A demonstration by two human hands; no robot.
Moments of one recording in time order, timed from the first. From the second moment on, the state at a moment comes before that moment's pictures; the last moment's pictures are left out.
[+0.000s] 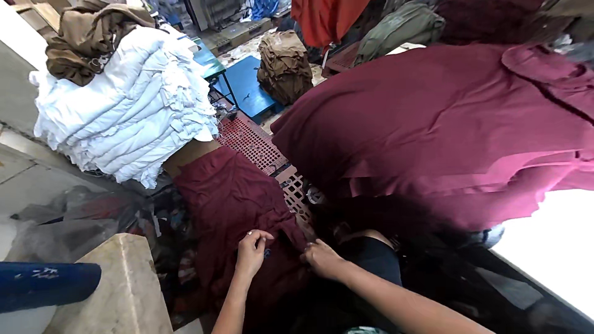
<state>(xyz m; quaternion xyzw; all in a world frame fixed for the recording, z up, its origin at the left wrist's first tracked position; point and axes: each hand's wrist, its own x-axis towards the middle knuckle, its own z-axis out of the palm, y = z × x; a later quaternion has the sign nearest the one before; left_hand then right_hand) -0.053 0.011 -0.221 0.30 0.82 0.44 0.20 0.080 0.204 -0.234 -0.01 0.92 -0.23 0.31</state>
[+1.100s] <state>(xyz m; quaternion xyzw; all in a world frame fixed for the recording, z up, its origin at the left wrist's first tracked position) -0.043 0.020 -0.237 0.35 0.87 0.26 0.24 0.079 0.161 -0.243 -0.08 0.95 -0.30 0.04</state>
